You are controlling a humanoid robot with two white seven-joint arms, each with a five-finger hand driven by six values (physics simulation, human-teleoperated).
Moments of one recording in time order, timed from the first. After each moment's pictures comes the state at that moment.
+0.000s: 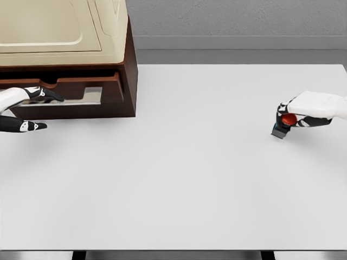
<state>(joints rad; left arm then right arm) -0.58 1.26 -0.89 -1.51 0.32 -0.61 -0.17 -0.64 -0.96 0.62 -1.35 0.28 -0.61 0.61</state>
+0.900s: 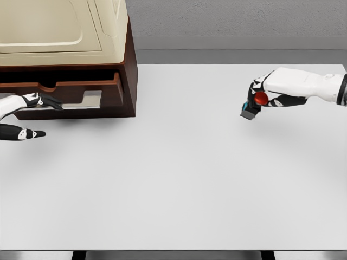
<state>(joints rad) -0.51 1.31 -0.88 -1.56 0.36 -0.60 -0.16 -0.74 -0.85 0.62 -1.39 0.16 -0.61 0.61</state>
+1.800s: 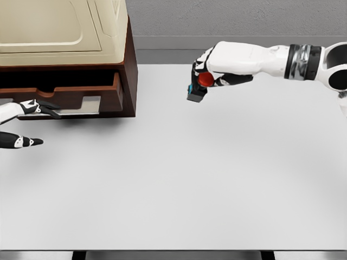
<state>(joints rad) -0.47 1.37 -0.88 -1.62 0.39 -0.61 -0.16 -0.96 -0.63 0.75 -1.43 0.16 -0.61 0.61</state>
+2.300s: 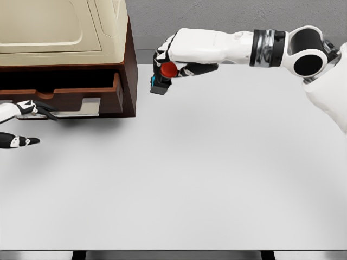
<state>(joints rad) -0.47 1.39 -0.87 -1.62 0.38 -0.61 -0.17 -1.04 -0.47 0.77 -1.38 0.16 -0.61 0.61</state>
